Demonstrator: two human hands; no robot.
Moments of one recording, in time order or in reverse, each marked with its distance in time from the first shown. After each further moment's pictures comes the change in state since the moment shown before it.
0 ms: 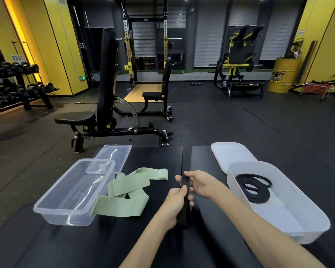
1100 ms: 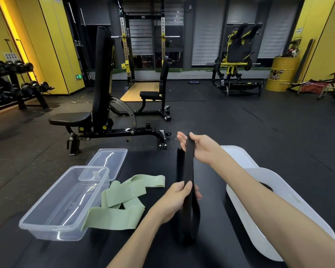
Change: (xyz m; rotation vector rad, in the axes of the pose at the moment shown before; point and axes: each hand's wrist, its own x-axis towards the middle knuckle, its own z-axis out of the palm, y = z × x) left_hand 0.025 0.029 -0.002 0.239 -0.219 0.141; right_hand -0.008 -0.117 0.011 0.406 -0.206 -0.241
